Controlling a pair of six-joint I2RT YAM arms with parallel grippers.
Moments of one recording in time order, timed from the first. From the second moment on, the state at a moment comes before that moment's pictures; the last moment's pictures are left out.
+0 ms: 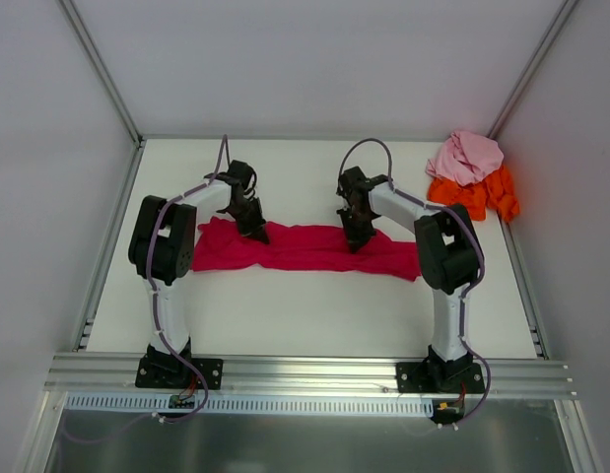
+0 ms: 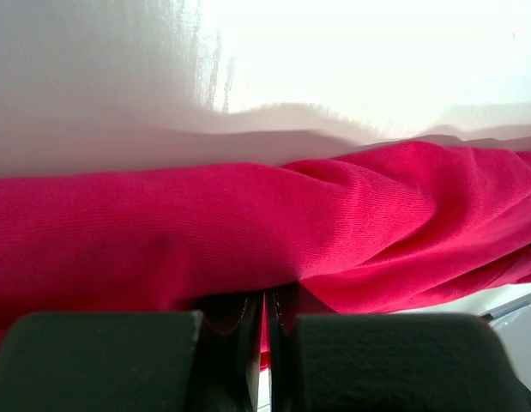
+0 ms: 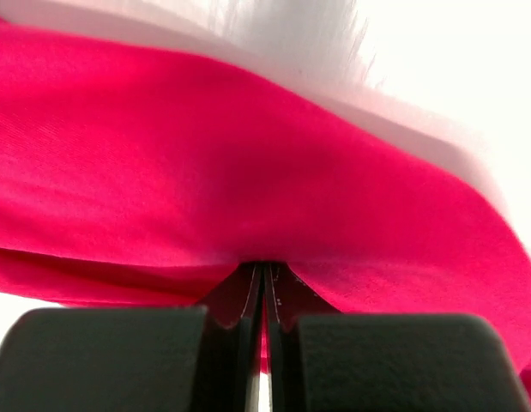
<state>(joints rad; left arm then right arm) -0.28 2.04 1.41 -0.68 0.32 -0.57 0.49 2.05 1.50 -0.85 -0.04 0.22</state>
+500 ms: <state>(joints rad) -0.22 2.20 1.63 -0.84 0.42 -0.57 0.50 2.04 1.47 -0.82 -0.14 0.22</state>
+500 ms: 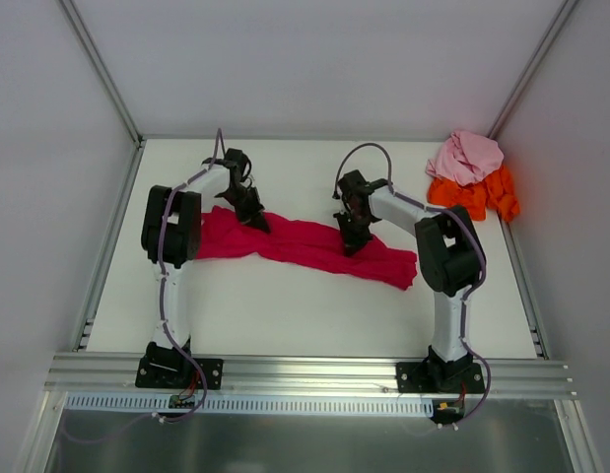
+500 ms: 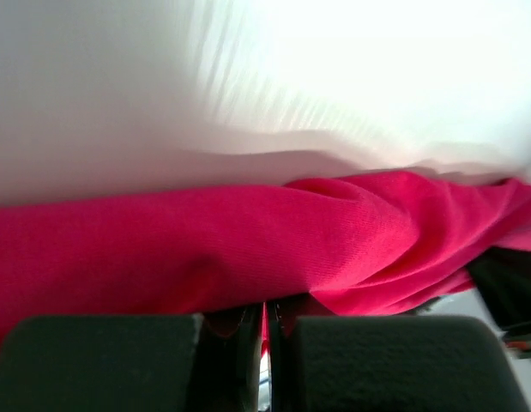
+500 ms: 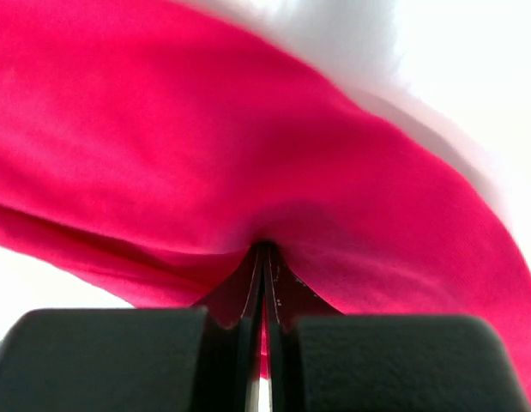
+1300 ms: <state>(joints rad) -0.29 2.37 1.90 -0.73 0.70 -0.56 0.77 2.05 1.56 -0.91 -0.35 0.14</state>
